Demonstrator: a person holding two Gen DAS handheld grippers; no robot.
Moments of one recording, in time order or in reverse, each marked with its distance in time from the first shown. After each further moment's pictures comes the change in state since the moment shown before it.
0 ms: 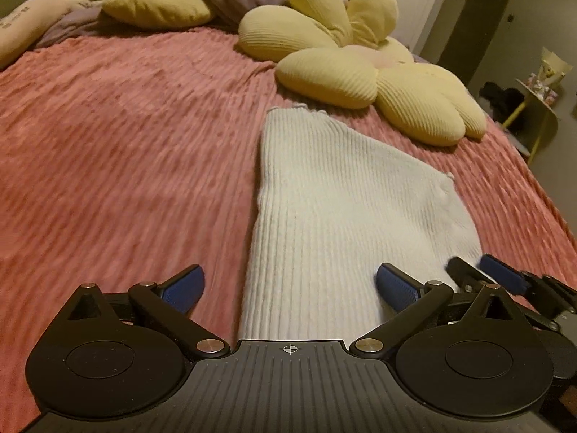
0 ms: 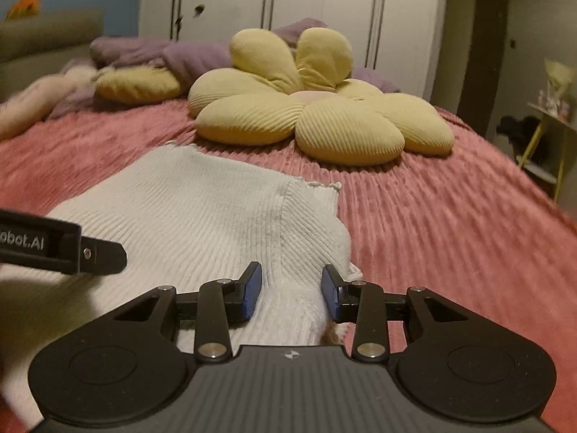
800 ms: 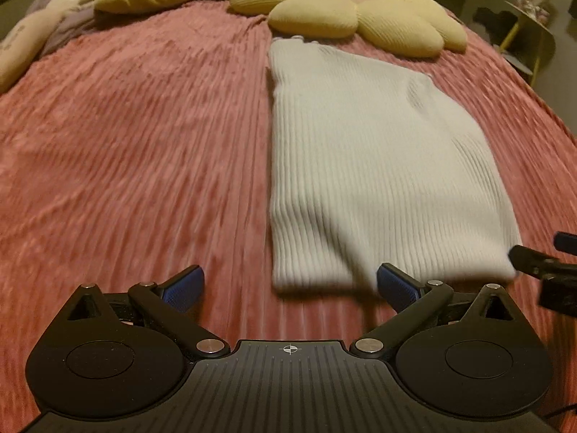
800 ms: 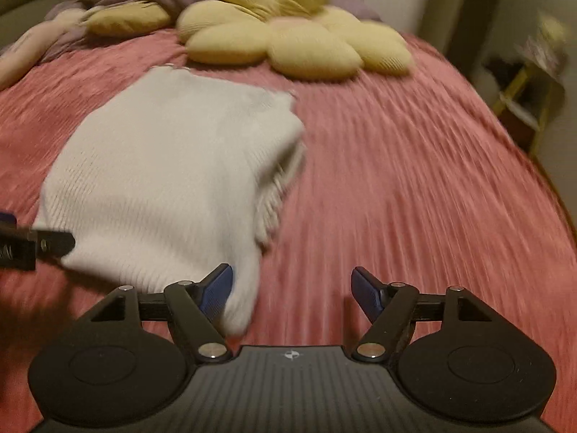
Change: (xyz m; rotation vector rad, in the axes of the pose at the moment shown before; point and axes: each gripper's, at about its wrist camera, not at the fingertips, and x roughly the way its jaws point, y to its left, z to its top) left arm -0.061 -0.003 -0.062 0.181 0.159 0.093; right arm -0.092 -0.024 -0.028 0.048 0.308 -0.048
